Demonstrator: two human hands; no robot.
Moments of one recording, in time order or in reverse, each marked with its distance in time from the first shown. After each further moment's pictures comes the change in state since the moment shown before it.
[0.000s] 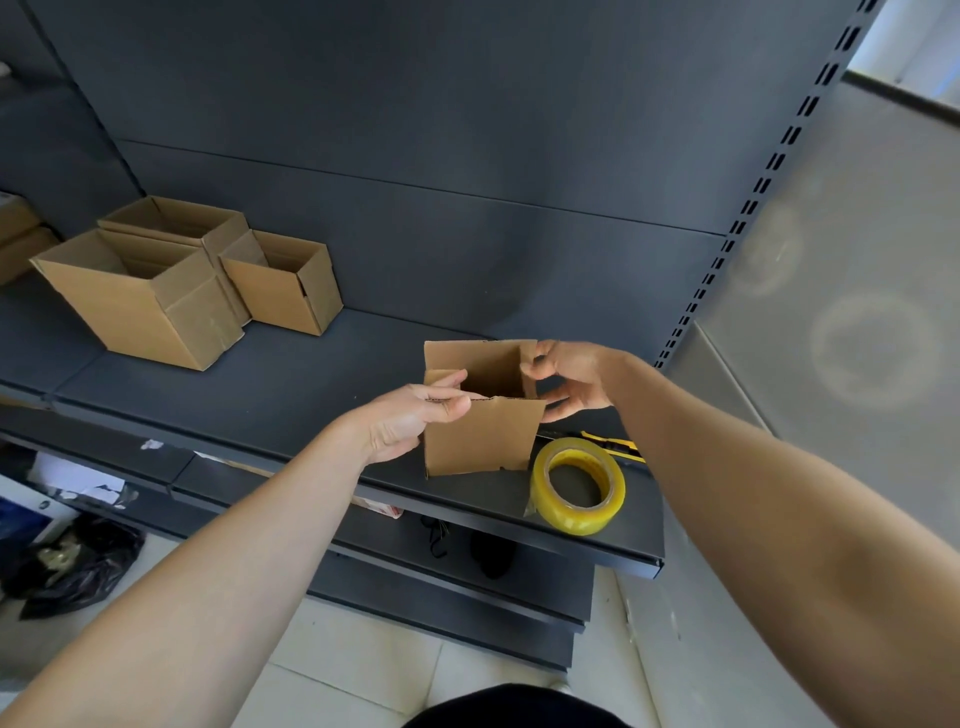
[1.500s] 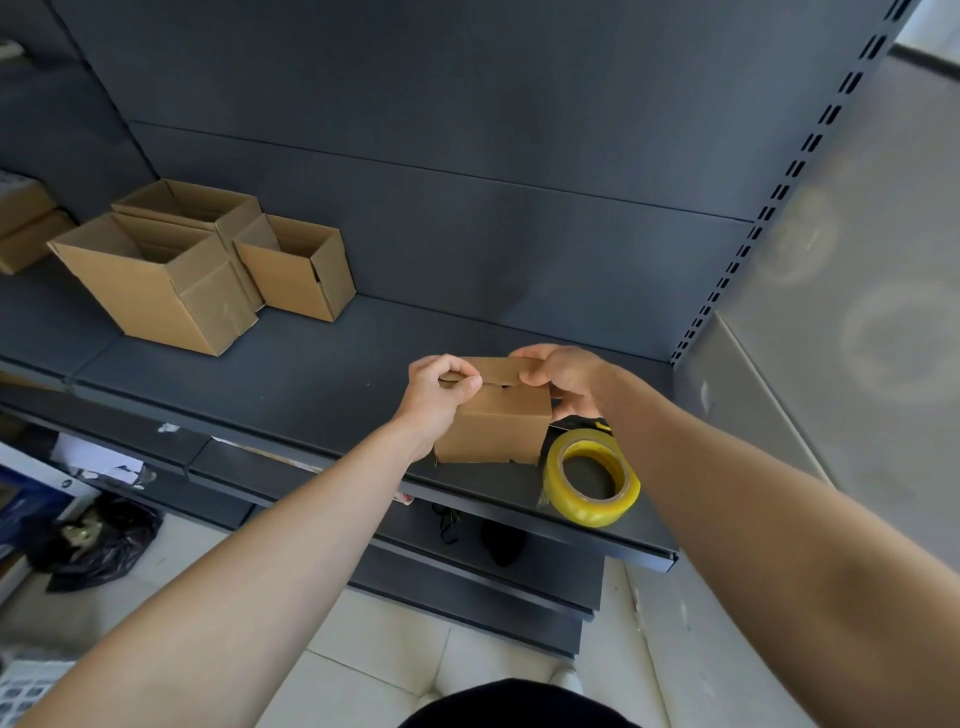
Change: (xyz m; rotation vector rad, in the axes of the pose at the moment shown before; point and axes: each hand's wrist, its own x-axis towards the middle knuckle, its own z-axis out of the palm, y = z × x) left_hand 0.023 -0.016 0.020 0.106 0.588 0.209; right_hand 0.015 0.013 0.023 0.022 0.027 -0.043
